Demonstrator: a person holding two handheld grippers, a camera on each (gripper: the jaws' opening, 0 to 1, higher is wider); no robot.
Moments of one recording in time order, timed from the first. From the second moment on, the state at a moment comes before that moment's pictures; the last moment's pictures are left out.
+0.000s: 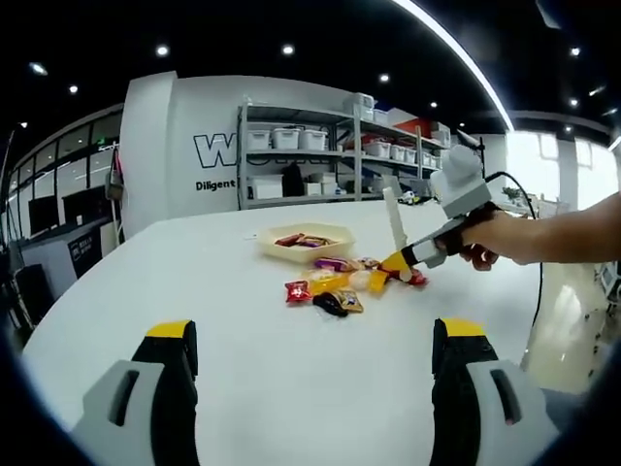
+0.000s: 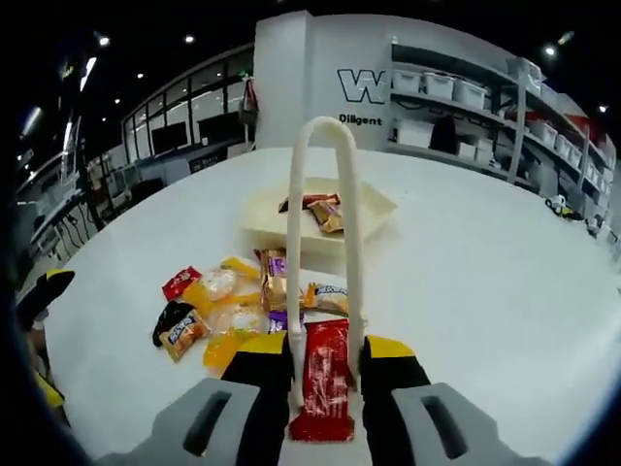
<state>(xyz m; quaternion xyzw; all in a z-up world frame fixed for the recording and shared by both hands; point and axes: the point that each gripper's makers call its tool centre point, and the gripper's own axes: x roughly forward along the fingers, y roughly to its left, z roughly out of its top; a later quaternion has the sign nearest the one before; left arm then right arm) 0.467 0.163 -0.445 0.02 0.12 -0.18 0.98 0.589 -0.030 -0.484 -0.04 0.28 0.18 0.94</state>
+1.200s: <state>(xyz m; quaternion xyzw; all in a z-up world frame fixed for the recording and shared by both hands) 0.473 0.145 -0.463 0.01 0.12 -0.19 0.97 0.542 -0.056 -0.484 -0.03 0.25 0.21 0.95</state>
